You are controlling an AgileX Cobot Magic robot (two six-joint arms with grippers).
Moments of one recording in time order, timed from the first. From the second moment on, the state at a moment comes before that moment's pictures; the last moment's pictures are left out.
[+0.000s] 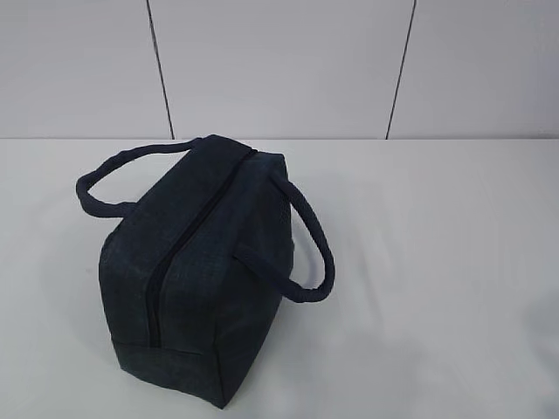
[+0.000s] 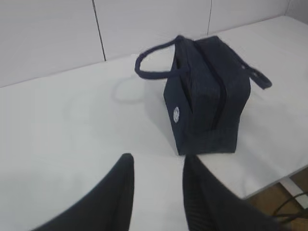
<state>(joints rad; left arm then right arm) -0.41 0.01 -0.81 -0.06 1.29 0.04 0.36 0.08 -0.69 -0.06 1.26 -0.12</state>
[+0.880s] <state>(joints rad) -0.41 0.01 -0.51 -0.09 1.13 0.11 0.36 -0.02 -0.51 -0.06 1.15 -0.10</state>
